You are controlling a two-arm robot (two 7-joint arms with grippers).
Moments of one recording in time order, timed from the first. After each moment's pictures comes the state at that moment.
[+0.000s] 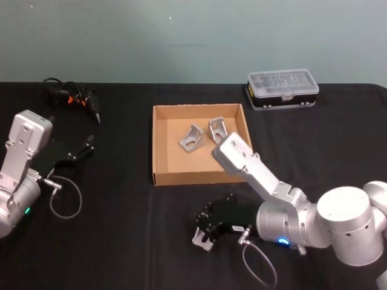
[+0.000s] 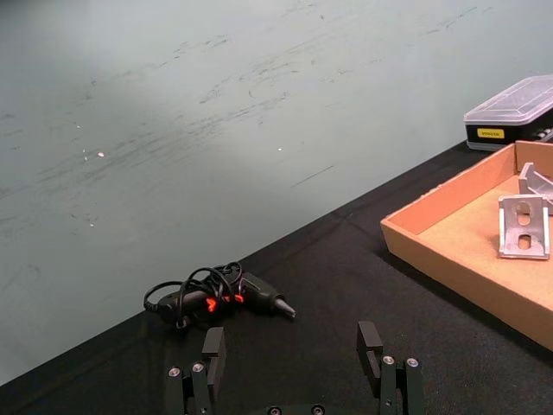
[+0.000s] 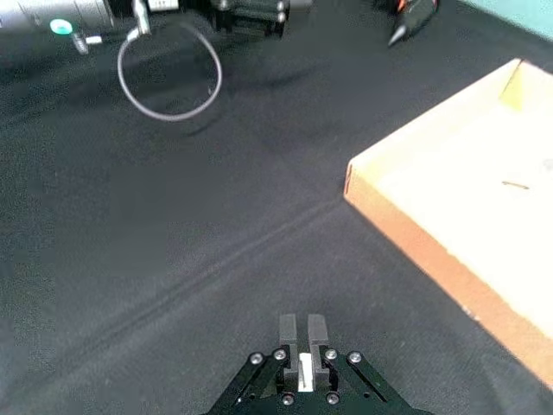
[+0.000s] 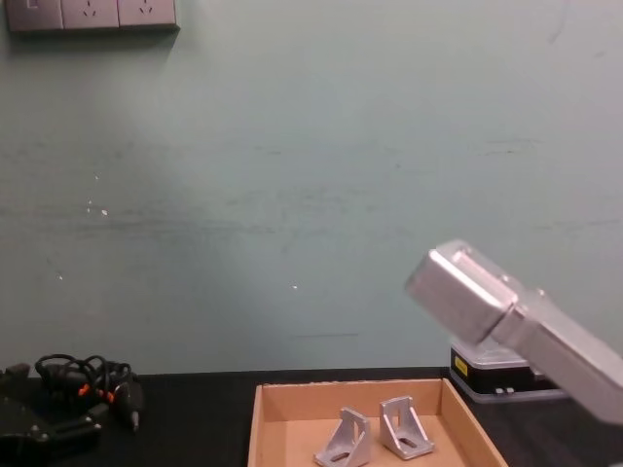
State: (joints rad) left arm -0.20 0.60 0.45 -1.41 -0.25 -0.12 0.03; right arm 0.26 0.47 -0.59 -1.70 0.23 0.58 0.49
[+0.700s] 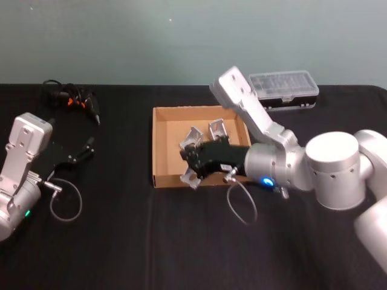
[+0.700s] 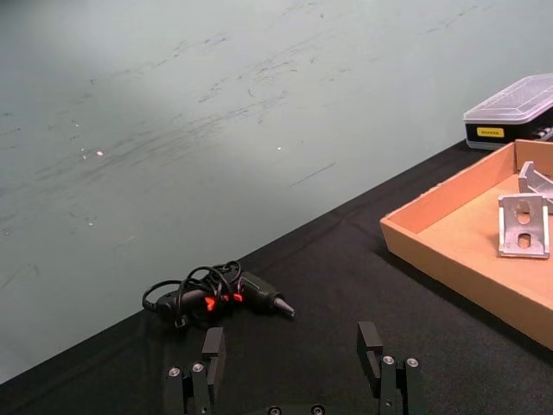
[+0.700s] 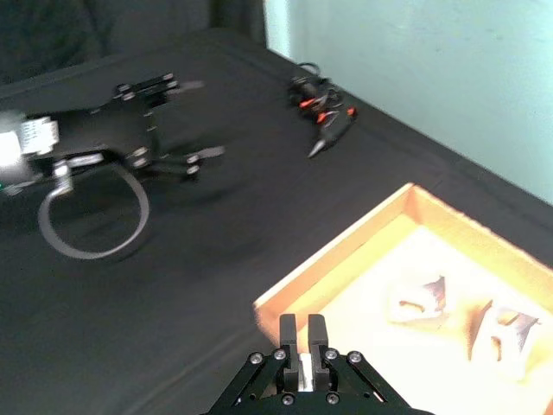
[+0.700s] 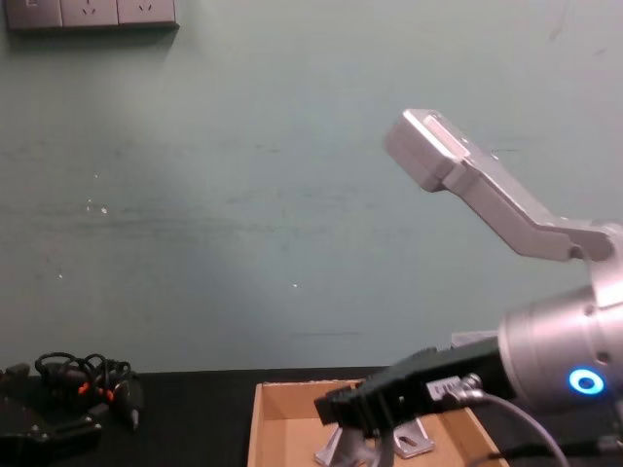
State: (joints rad) left arm -0.20 0.60 0.45 -1.41 -0.25 -0.12 0.03; right arm 0.44 0.36 -0.55 -1.58 0.26 0.58 0.46
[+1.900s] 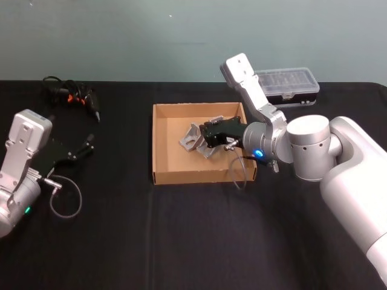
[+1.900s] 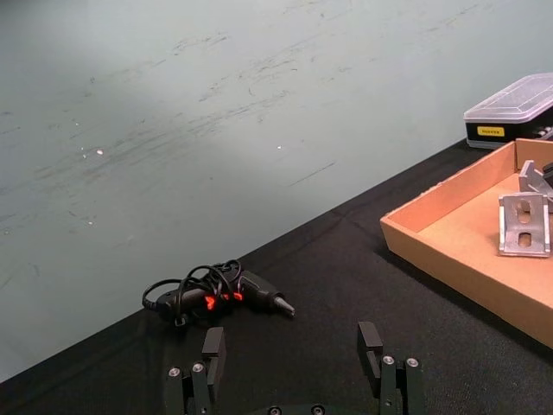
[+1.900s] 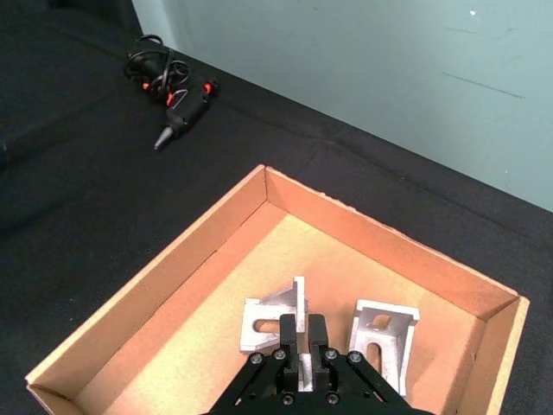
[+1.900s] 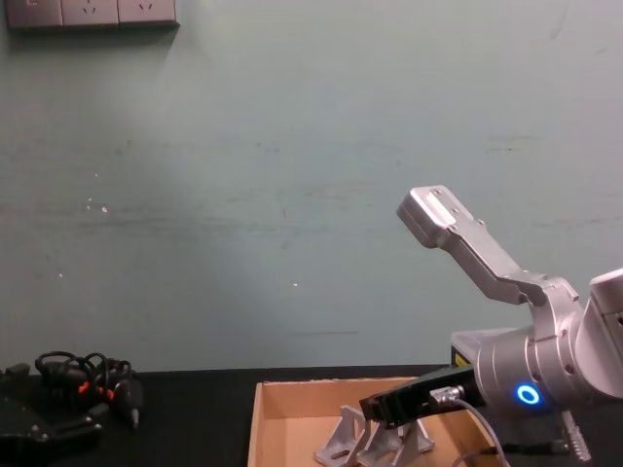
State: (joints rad) left arm -0.20 0.60 0.45 -1.41 -0.25 -0.12 0.03; right arm 0.63 0.17 -0.49 -1.05 0.19 0.42 0.38
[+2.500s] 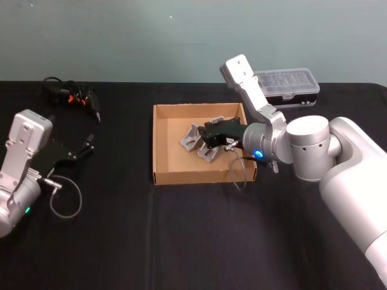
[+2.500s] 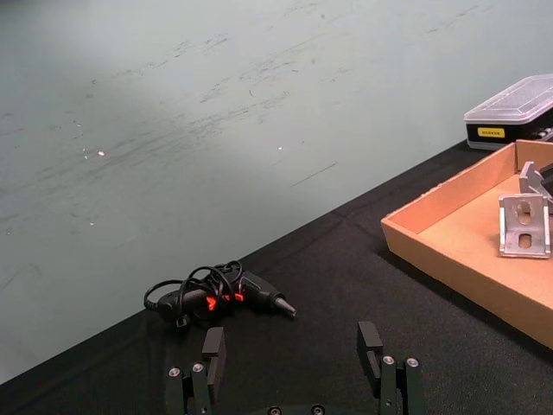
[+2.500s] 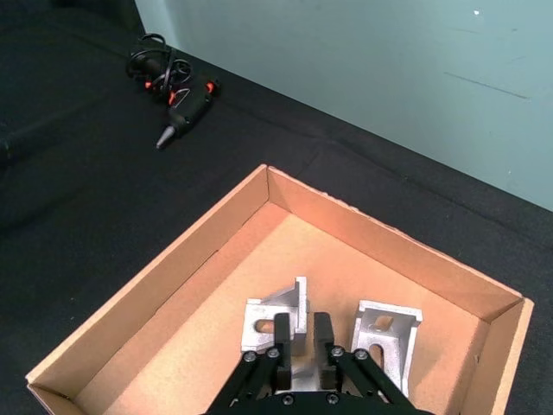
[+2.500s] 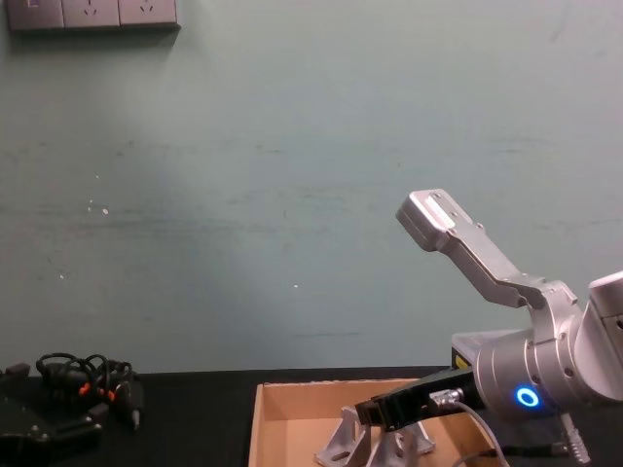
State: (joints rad) left arm -0.20 0.60 0.45 -1.41 -0.25 -0.12 0.03; right arm 0.64 0.16 -0.49 -1.03 0.18 0.41 0.39
